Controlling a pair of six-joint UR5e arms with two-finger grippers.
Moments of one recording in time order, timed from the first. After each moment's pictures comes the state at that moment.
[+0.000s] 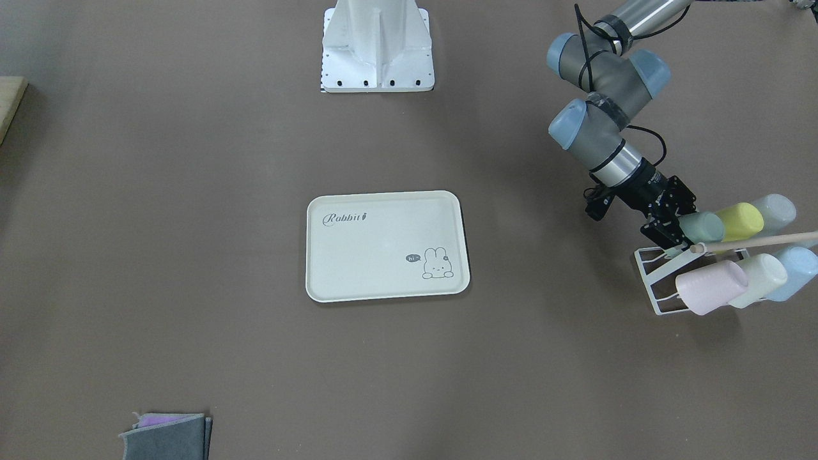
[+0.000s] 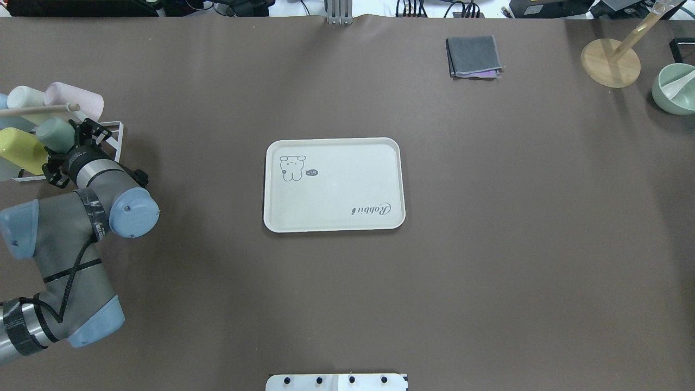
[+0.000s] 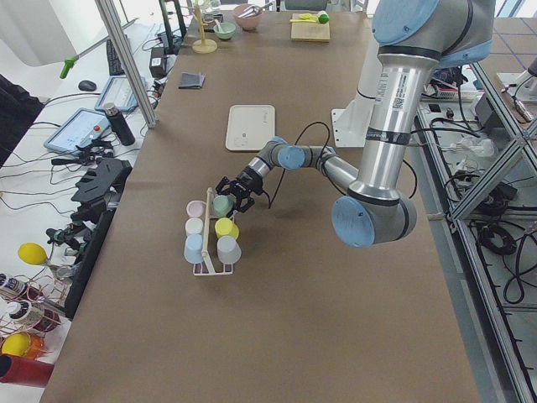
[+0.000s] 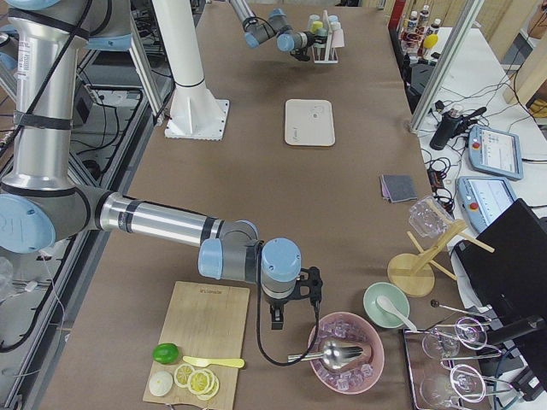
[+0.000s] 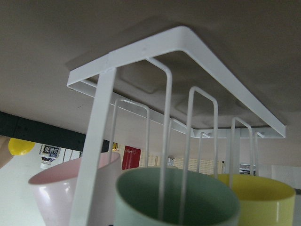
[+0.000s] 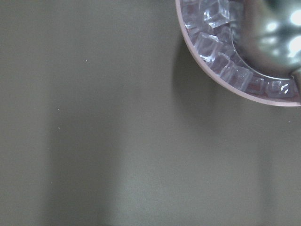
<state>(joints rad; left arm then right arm) -0.56 -1.80 -1.72 -1.27 -0.80 0.81 1.60 -1.74 1.57 -1.46 2.36 -0.13</state>
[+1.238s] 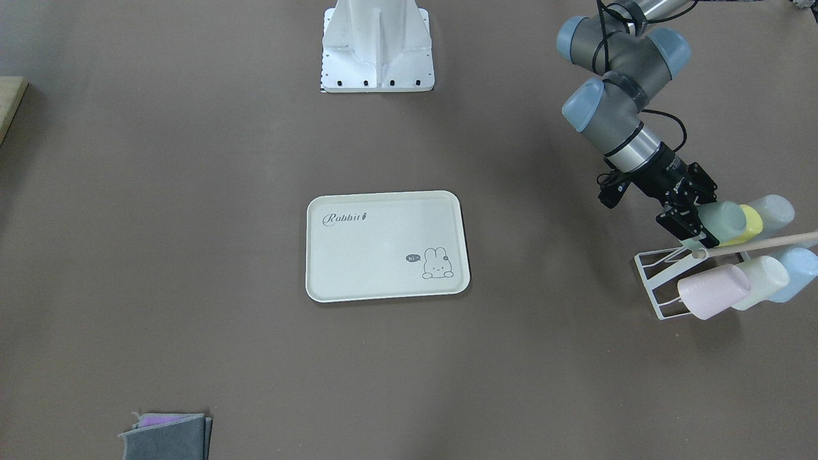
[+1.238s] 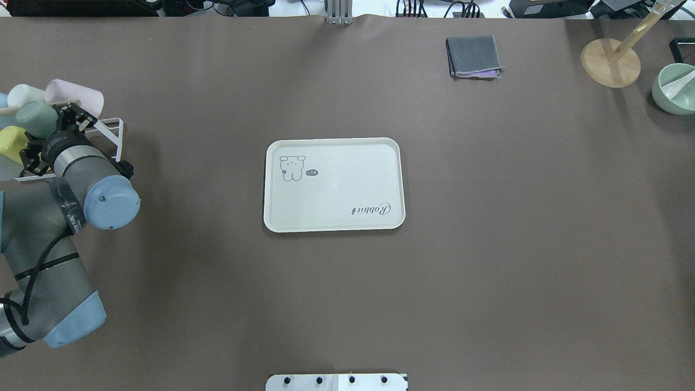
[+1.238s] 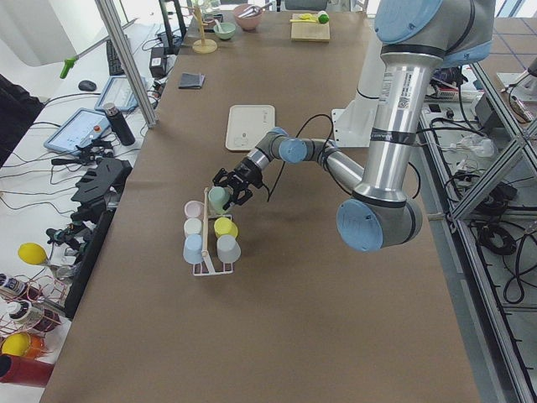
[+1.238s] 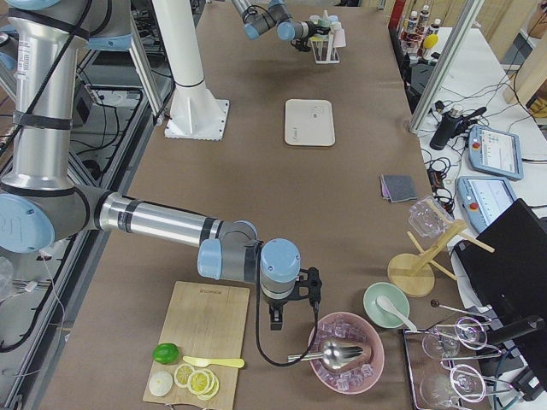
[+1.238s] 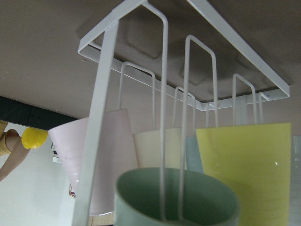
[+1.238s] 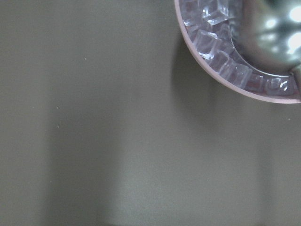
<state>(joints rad) -0.60 -1.75 -1.84 -1.27 -0.80 0.93 1.60 -1.74 1.57 -1.46 2.36 -0.13</state>
